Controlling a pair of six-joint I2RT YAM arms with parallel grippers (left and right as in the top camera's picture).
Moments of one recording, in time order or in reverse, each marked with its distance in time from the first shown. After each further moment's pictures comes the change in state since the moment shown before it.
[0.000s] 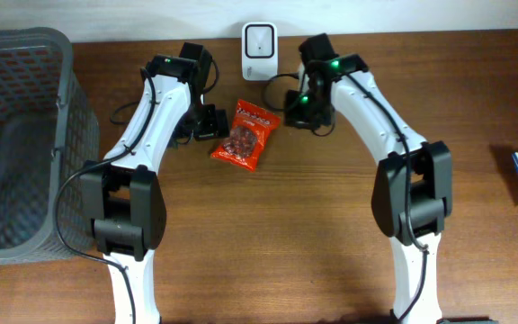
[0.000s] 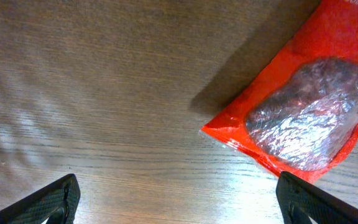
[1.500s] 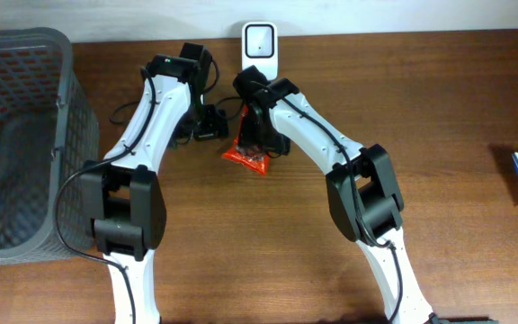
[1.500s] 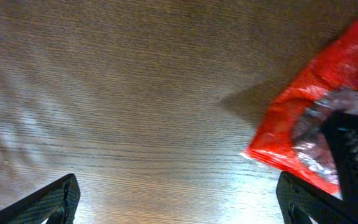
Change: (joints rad) left arm 0.000 0.000 0.000 -0.003 -0.006 0.000; right arm 0.217 0.156 0.103 -0.084 0.291 0.362
